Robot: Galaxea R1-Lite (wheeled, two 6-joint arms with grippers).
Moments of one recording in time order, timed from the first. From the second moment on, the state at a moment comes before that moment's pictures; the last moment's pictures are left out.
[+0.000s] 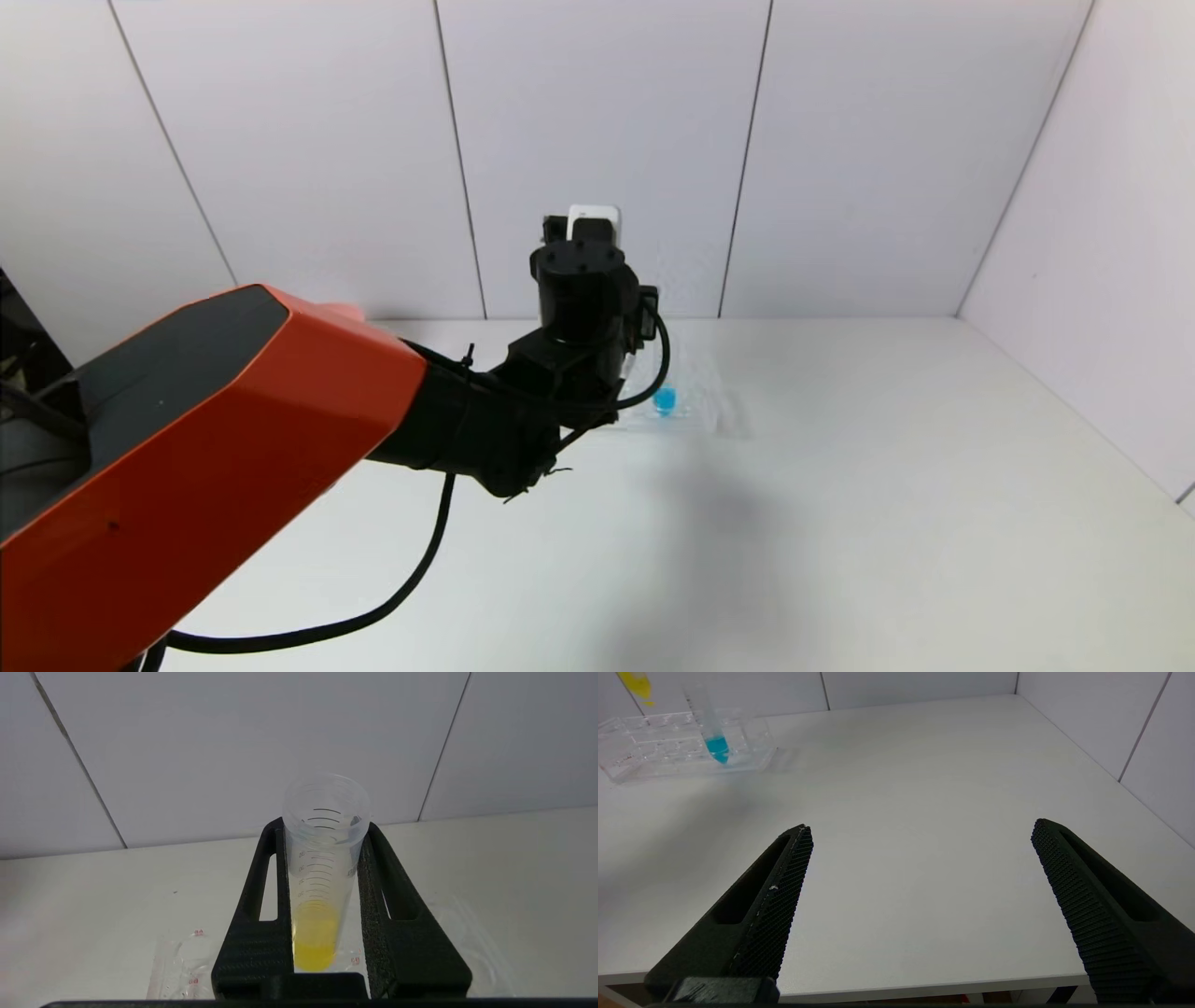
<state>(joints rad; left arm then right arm) -0.74 2.20 -1.41 -0.88 0.58 -0.02 0.00 0.00 0.00 0.00 -0.04 0.09</state>
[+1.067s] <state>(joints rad) -0.14 1.77 -1.08 -0.58 -0.34 -0.01 0.00 0.00 0.00 0.00 -0.04 0.09</state>
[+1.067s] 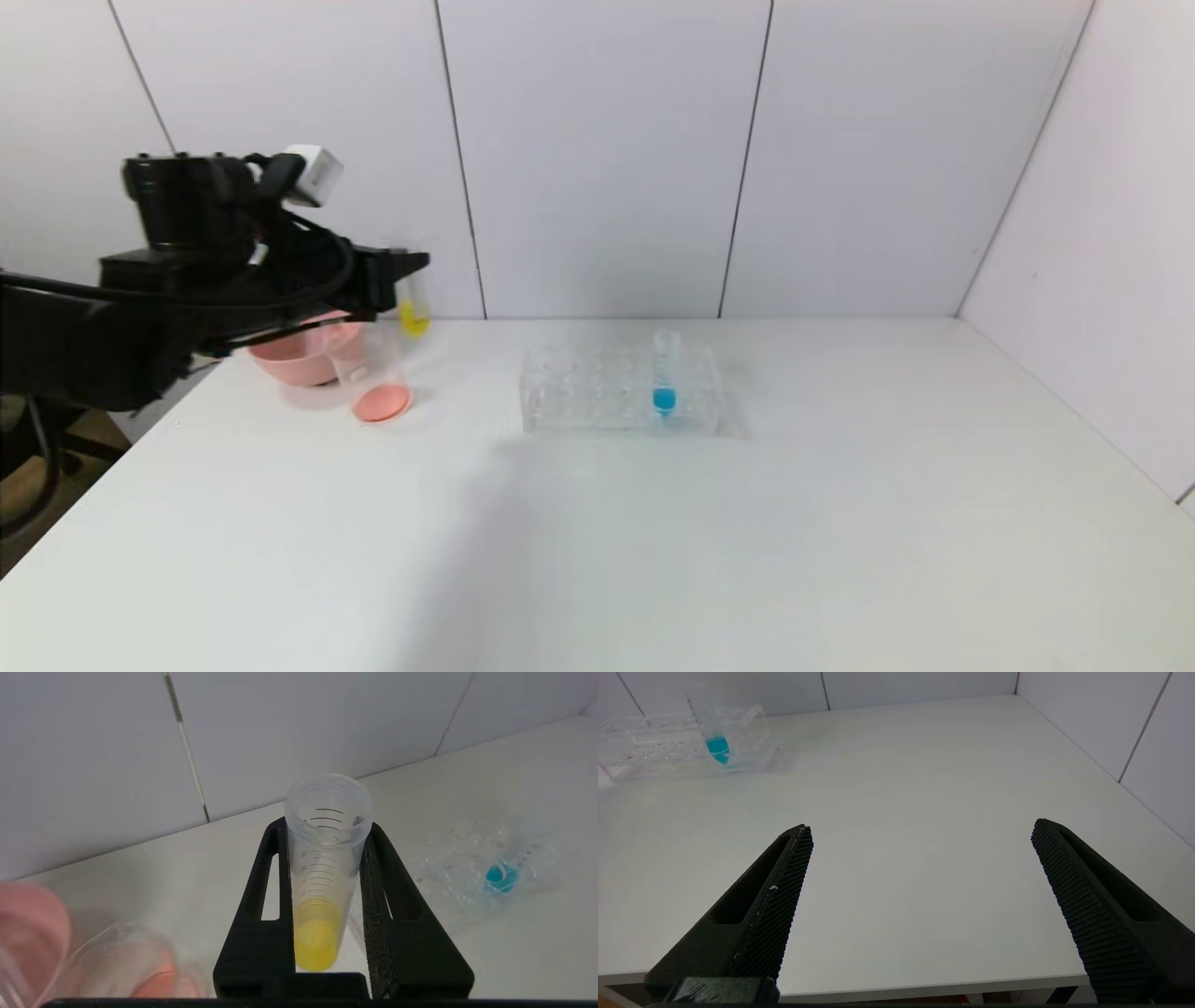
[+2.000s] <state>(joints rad) 0.40 1.88 -1.46 0.18 -0.86 0.71 0.00 0.00 0.00 0.00 -0.04 0.09</state>
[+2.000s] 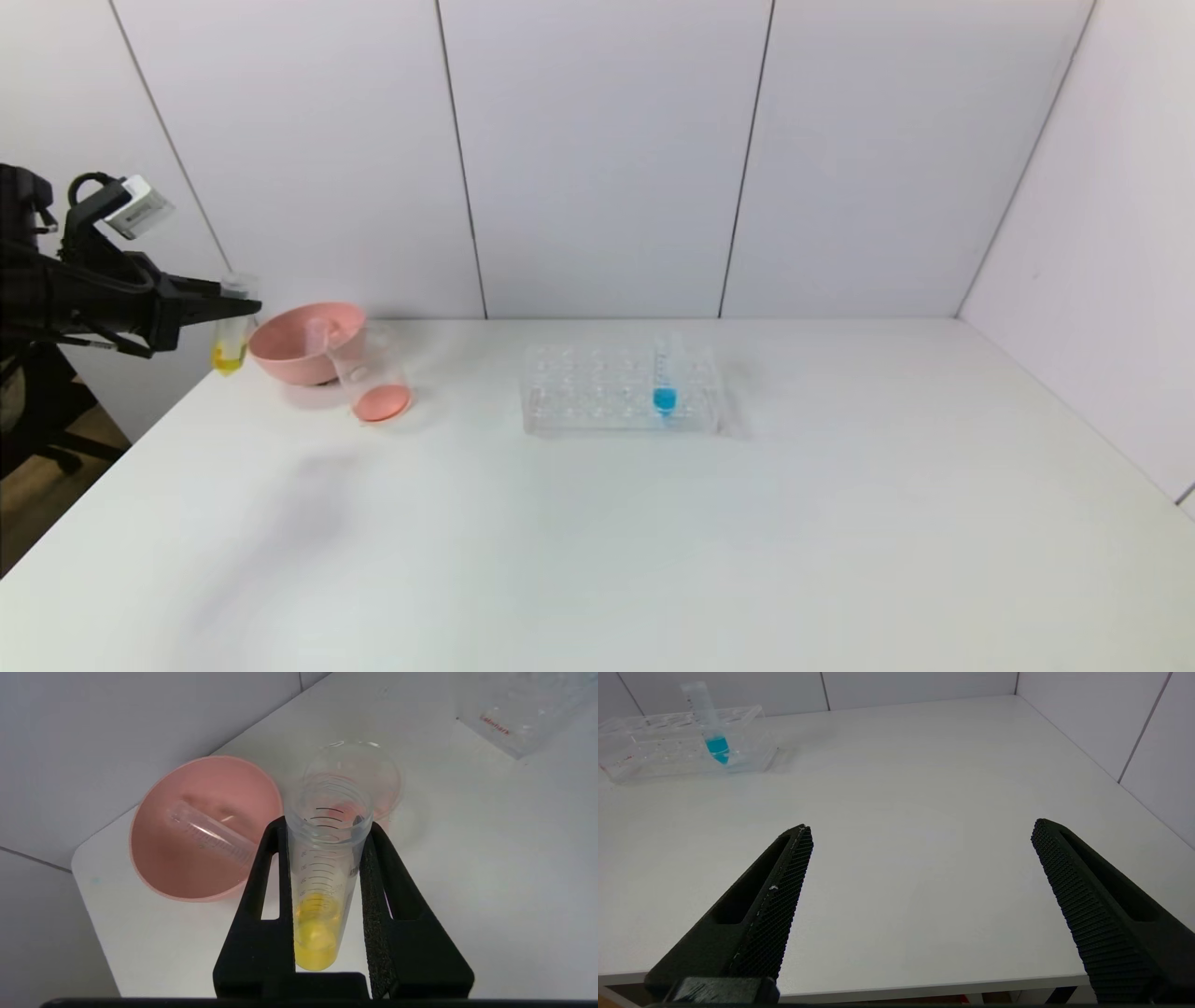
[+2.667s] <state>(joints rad) 0.21 2.10 -1.98 0.70 -0.60 0.89 0.00 0.00 0.00 0.00 -0.04 0.09</state>
